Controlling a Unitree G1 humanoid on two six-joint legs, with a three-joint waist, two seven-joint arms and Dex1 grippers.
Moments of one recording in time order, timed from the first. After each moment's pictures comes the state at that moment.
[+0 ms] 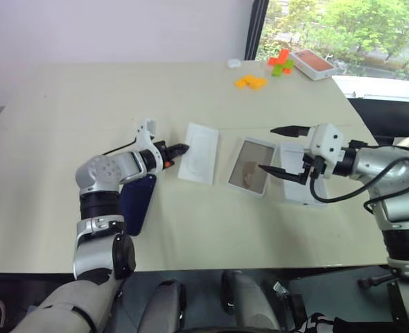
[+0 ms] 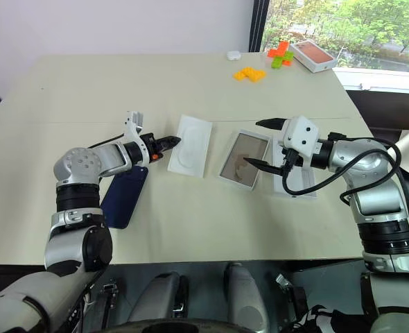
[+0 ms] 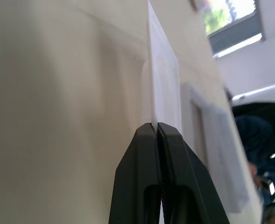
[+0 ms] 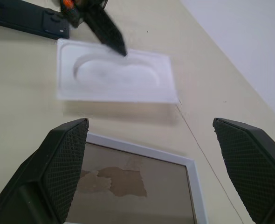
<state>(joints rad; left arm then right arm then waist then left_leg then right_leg) -0.84 0.17 0.45 0.38 -0.68 1.18 -0.30 -0.45 -0.78 -0.03 -0.02 0.27 0.06 1.06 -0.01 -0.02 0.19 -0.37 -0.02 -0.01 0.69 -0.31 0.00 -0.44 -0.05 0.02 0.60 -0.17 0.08</state>
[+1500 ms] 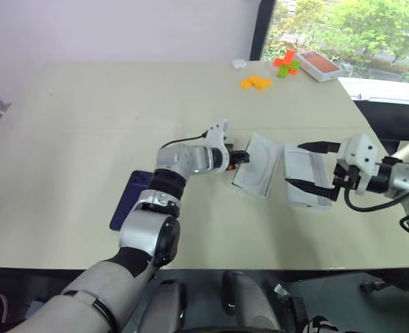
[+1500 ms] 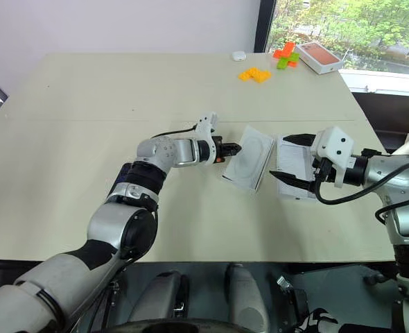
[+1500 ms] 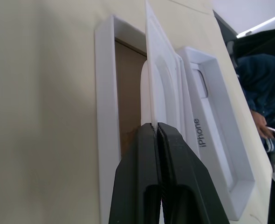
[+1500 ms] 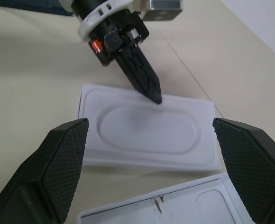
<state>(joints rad) -1.10 -0.11 0.17 0.82 -0.46 0.90 -0.32 -0.28 -0.91 -0.18 -0.08 0.37 0.16 1.11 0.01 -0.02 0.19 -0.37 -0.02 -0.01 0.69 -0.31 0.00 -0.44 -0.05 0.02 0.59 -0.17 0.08</state>
